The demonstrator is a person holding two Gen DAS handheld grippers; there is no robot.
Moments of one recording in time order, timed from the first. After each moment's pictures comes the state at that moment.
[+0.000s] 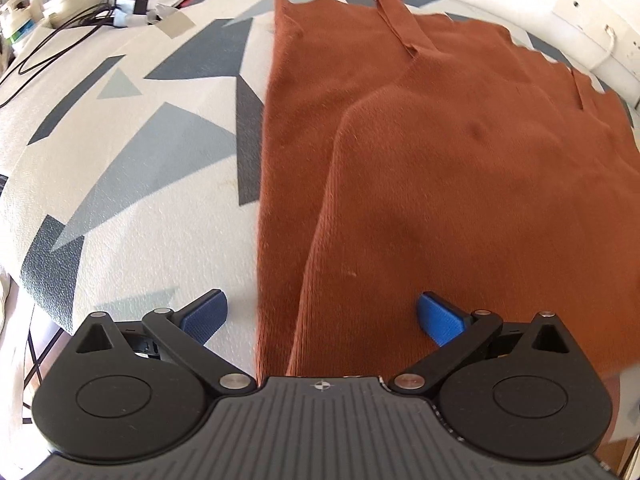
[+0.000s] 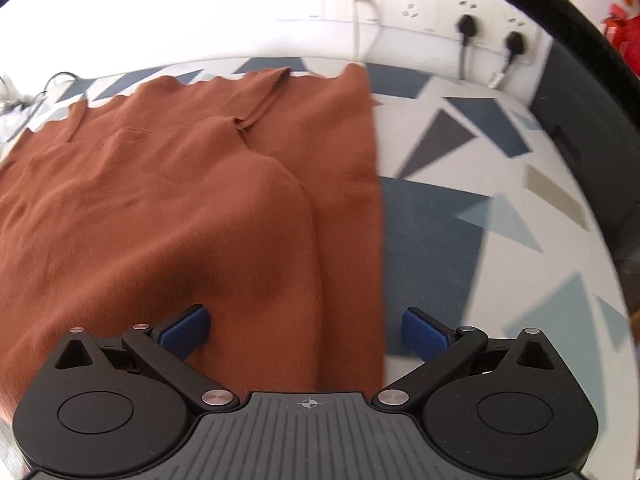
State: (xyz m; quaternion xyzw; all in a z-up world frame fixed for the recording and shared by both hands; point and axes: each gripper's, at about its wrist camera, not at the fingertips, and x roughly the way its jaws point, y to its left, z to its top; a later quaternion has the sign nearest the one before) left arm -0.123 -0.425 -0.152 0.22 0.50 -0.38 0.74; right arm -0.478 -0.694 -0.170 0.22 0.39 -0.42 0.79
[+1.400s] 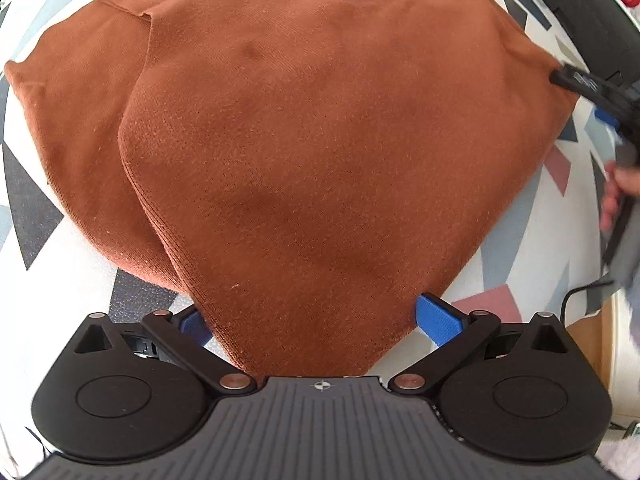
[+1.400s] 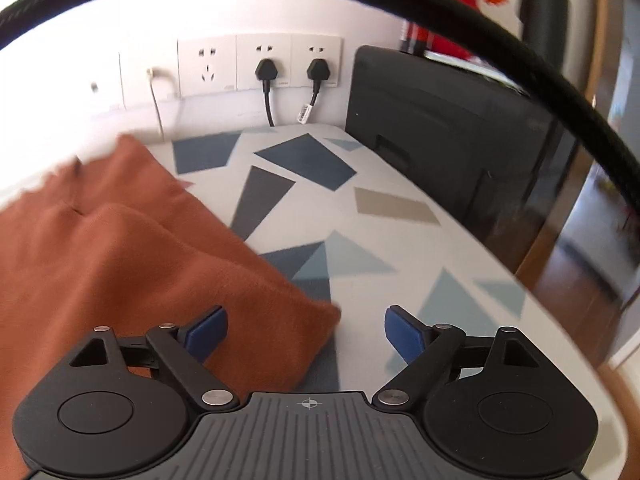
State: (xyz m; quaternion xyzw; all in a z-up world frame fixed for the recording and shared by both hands) left arm -0.202 -0.513 -0.150 0.34 0.54 -0.53 0.56; right arm -0.497 -0.723 -0.168 0.25 0.25 -0.65 0.67
